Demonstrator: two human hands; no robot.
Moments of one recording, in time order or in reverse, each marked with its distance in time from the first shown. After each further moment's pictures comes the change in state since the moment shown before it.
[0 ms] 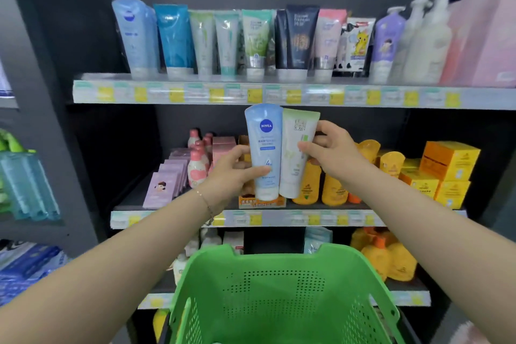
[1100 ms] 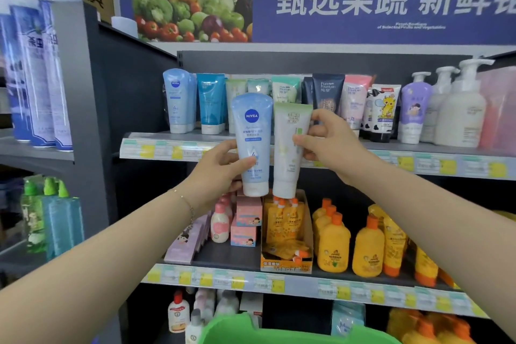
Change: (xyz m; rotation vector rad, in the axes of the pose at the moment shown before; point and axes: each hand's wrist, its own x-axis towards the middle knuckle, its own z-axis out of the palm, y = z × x) left_hand 0.006 0.103 -0.060 0.077 0.148 0.203; right_hand 0.072 -0.097 0.016 0.061 -0.068 -0.184
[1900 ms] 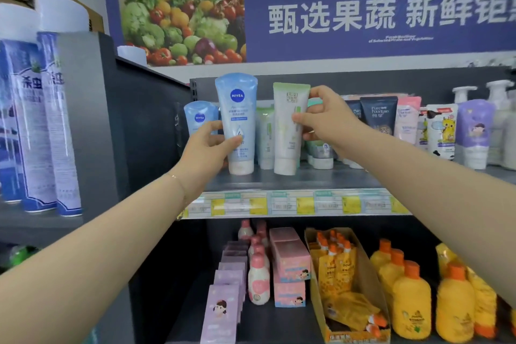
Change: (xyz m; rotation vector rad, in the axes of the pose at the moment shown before) left_hand 0.117 0.032 -0.127 0.092 0.163 0.154; right_hand 0.141 -0.043 0.083 -0.015 0.105 -0.041
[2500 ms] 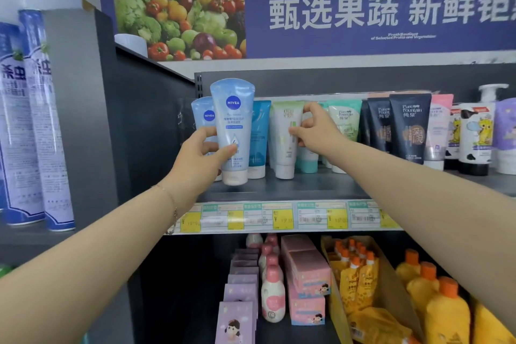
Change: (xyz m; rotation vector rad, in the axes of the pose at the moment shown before) left_hand 0.029 -0.035 -0.037 0.048 0.011 0.033; right_hand 0.067 0.058 0.055 -0.145 0.048 0.082
